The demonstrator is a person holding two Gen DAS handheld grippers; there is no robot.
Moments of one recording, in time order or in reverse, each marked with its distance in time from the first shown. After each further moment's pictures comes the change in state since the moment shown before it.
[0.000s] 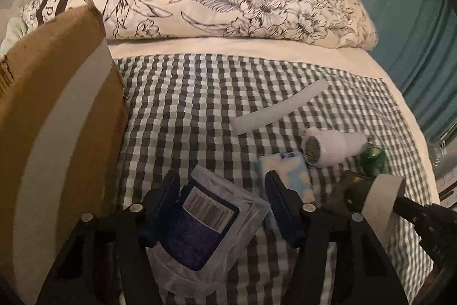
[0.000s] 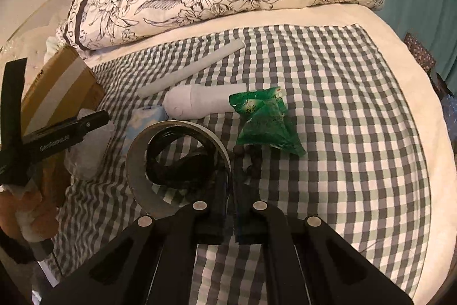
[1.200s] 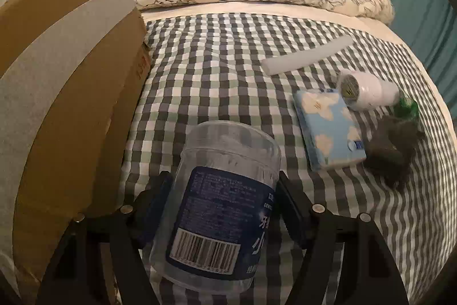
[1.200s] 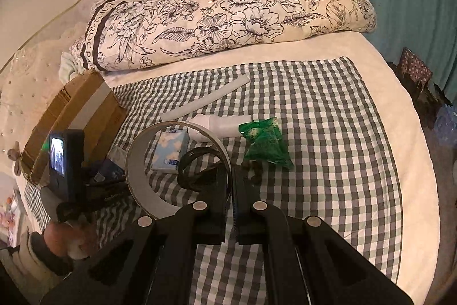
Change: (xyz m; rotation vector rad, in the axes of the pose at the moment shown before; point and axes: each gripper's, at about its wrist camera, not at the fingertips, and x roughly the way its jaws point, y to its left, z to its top) left arm 0.023 0.012 -0.050 0.030 0.077 0.128; right arm -0.064 0.011 0.006 -0.014 -0.102 0.026
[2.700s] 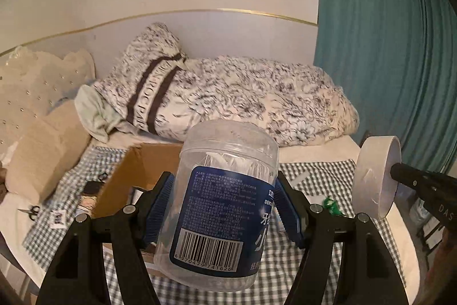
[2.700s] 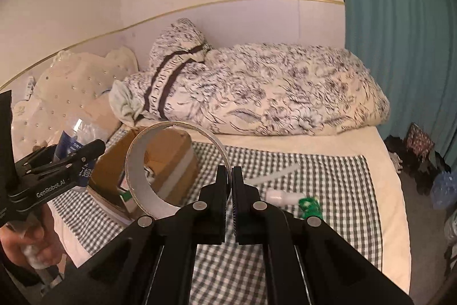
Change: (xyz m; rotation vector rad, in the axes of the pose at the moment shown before) left arm -0.307 0.103 0.002 -0.090 -0.522 -0.021; right arm -0.163 0.162 0.028 -0.189 -0.303 0.045
